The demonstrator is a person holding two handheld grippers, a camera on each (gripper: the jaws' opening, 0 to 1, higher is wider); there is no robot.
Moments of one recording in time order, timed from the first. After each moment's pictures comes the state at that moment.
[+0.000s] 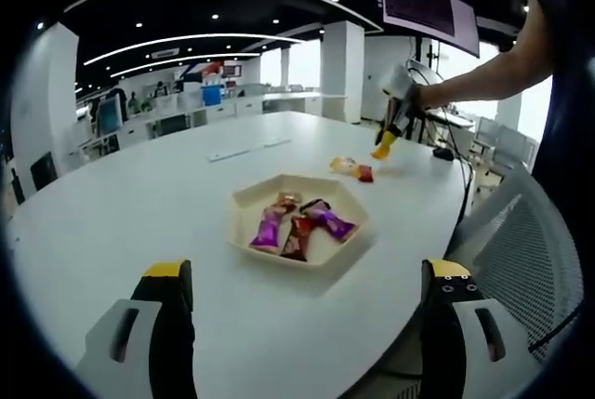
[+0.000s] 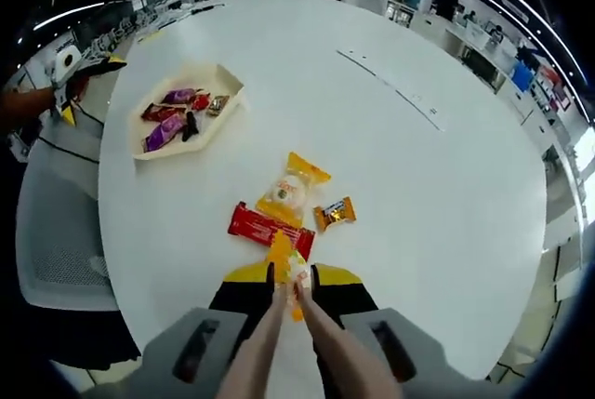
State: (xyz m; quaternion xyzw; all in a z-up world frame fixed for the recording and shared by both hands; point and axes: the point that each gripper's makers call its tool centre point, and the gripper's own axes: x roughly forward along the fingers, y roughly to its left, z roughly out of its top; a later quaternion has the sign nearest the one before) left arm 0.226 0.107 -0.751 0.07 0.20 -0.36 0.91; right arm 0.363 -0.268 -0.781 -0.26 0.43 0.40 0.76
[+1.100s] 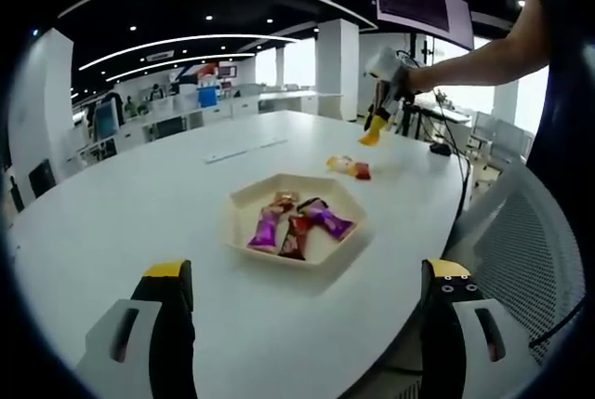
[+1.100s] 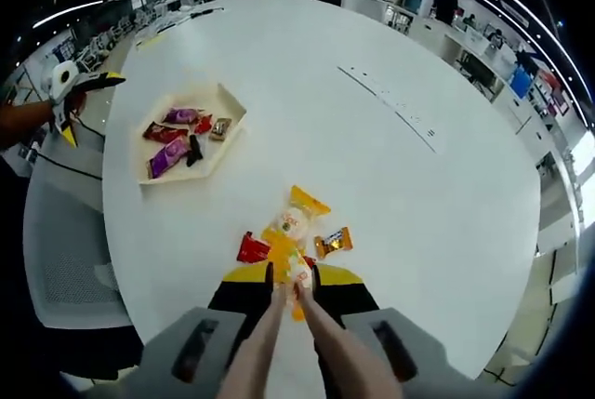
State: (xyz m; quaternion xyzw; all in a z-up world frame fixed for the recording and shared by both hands) left arm 0.226 0.107 -0.752 0.08 0.20 -0.37 0.90; right arm 0.374 -0.242 -0.757 -0.26 0.43 0.40 0.77
